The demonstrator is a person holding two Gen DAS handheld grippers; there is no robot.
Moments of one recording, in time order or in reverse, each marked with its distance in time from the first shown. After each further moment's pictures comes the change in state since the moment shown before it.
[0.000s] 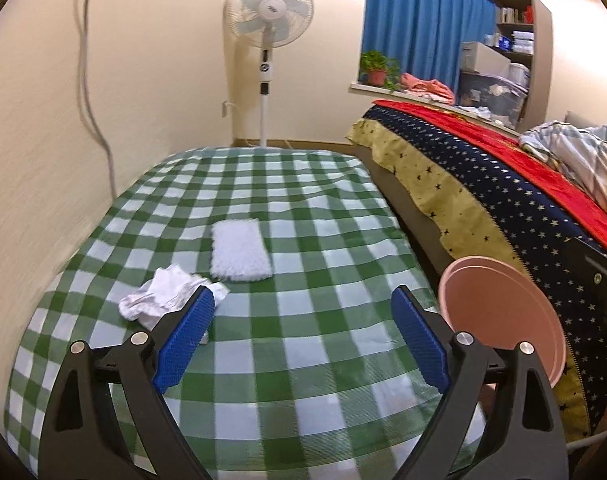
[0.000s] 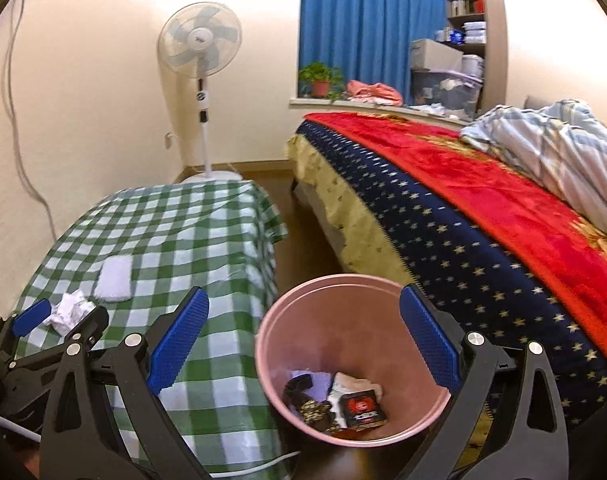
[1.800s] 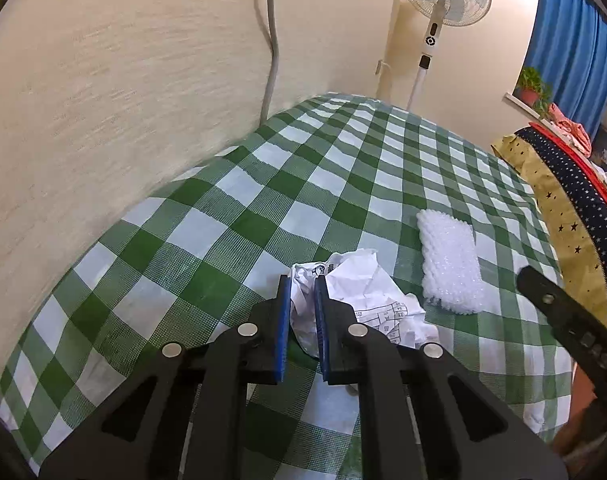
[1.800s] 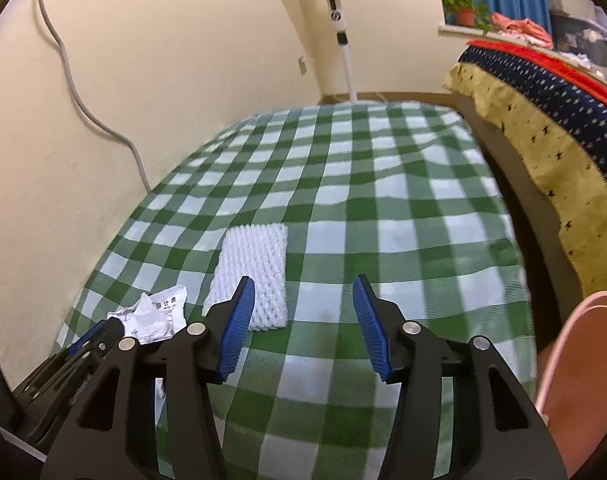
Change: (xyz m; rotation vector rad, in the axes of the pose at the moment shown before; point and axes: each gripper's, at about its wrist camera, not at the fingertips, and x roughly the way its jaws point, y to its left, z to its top) left arm 0.068 0.130 -0.004 -0.379 0.153 0.346; right arm 0.170 0.169 0.003 -0.077 0.277 0.503
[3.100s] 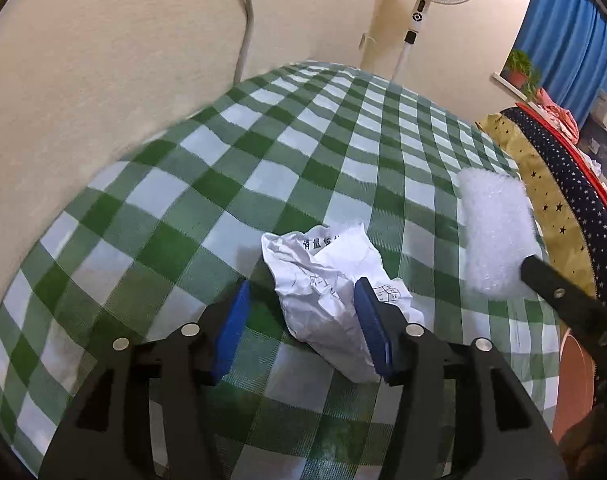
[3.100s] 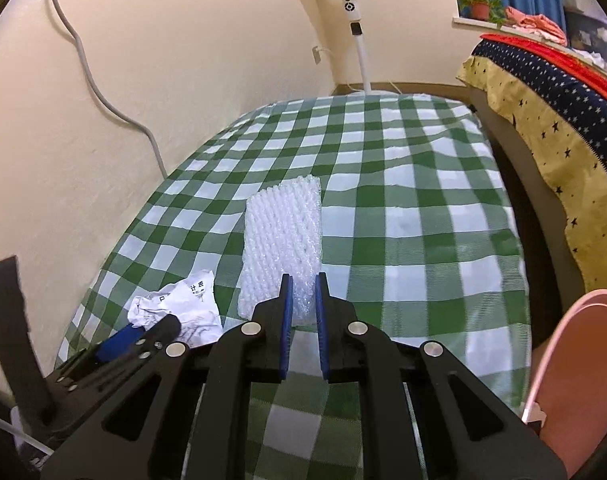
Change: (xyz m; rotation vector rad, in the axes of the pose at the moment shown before) left arm 0.009 -0.010 -0.013 0.004 0.096 -0.079; right arm -0.027 -0.003 -0.003 -0.028 0.033 0.039
